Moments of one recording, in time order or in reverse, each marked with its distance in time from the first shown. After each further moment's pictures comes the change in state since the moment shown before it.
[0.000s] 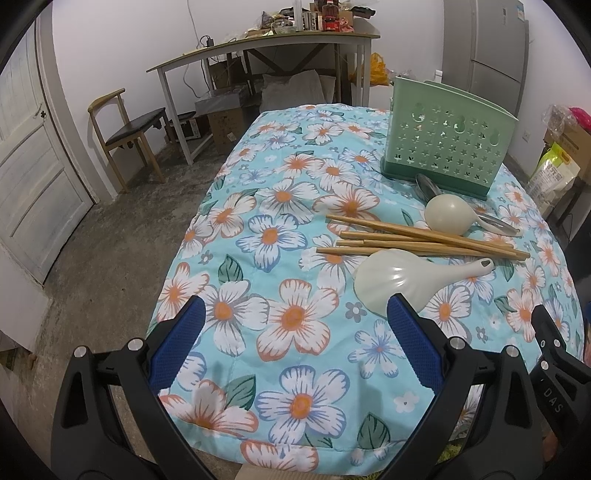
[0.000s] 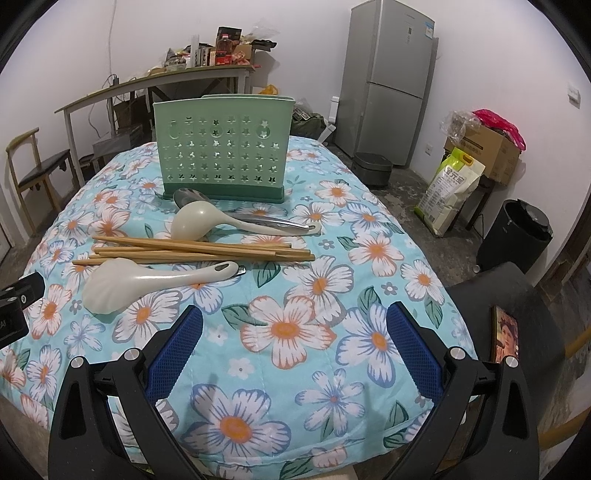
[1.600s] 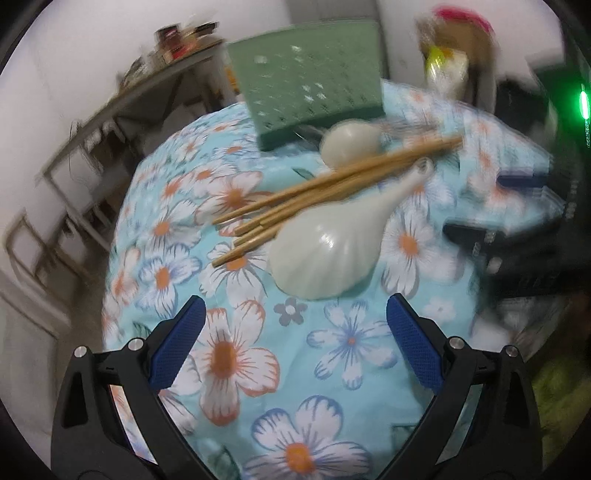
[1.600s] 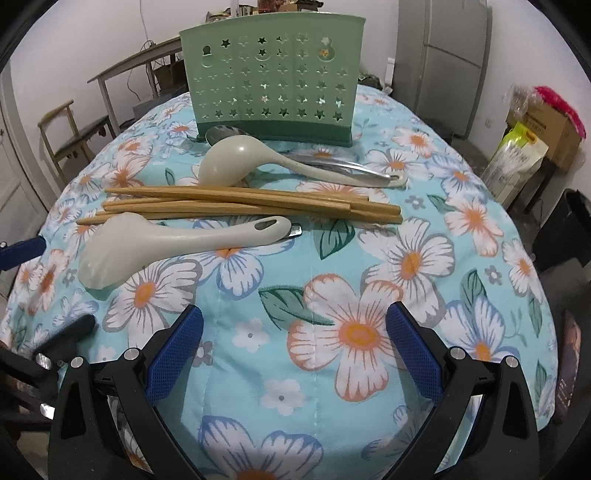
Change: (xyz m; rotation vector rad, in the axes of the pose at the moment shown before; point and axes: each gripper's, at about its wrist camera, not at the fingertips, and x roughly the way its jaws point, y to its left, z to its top) left arm 0.056 -0.041 -0.035 0.574 -0.051 -0.223; right arm 0.074 0.021 -0.009 -0.064 0.173 0.218
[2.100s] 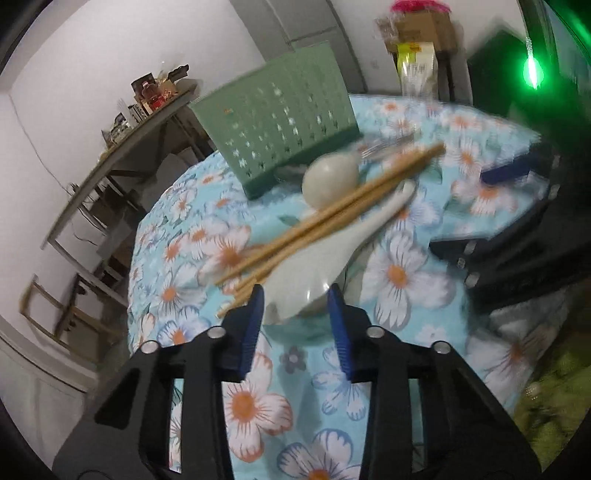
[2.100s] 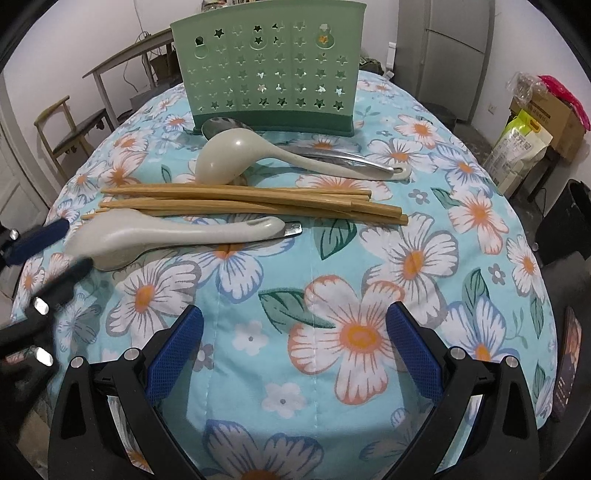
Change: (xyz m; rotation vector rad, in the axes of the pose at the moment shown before) left arm -0.019 0.000 0.023 0.124 -0.129 0.006; right arm 0.004 -0.001 0.010 0.013 0.071 0.008
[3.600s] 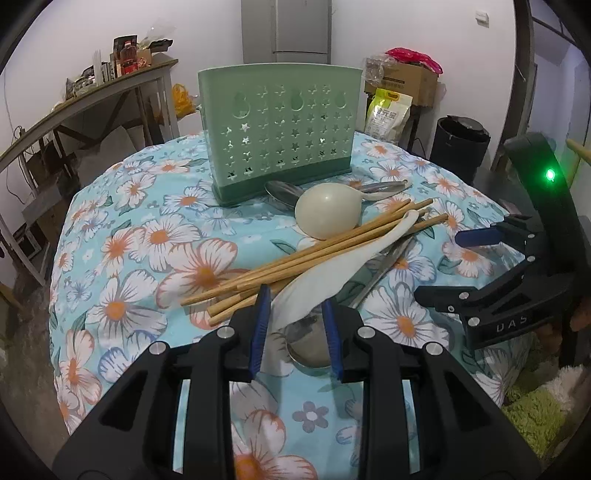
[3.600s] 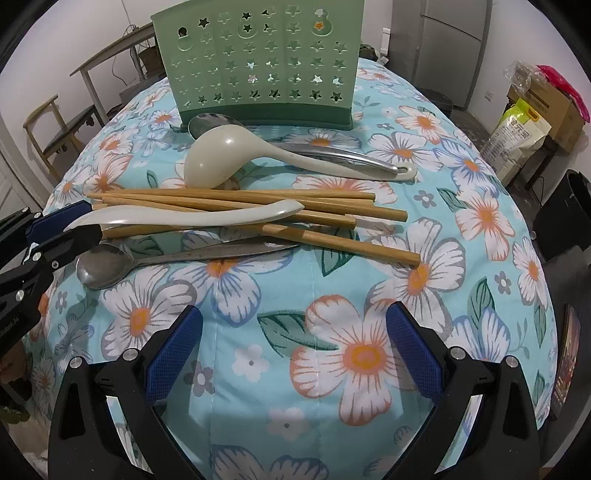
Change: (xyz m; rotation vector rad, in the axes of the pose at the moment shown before) left arm 0.045 0.054 0.002 -0.193 -0.063 -0.341; right arm 0.015 0.002 0.017 0.027 0.052 -0.019
